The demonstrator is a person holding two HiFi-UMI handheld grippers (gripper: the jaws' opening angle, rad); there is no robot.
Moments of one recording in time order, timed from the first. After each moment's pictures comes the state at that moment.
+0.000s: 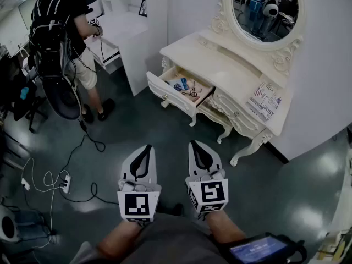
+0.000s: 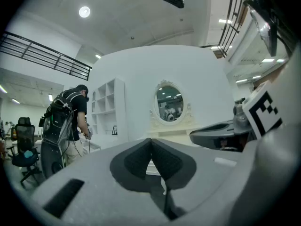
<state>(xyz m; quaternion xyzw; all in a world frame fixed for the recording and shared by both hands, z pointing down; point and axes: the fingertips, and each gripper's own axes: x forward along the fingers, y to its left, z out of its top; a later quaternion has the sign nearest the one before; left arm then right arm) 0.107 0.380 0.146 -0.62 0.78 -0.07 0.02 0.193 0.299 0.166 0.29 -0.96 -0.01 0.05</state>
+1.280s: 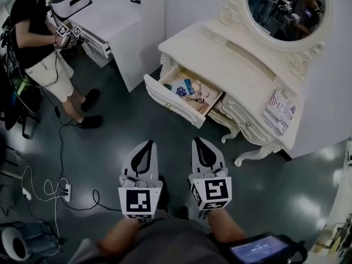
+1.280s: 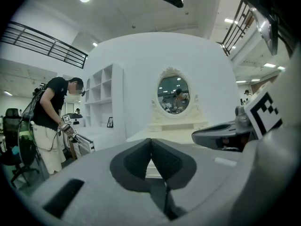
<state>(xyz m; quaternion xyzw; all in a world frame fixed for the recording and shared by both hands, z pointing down) -0.008 0.254 0.186 -0.64 0.76 -0.08 -0.03 0.089 0.179 0.210 0.32 -0.94 0.03 0.07</state>
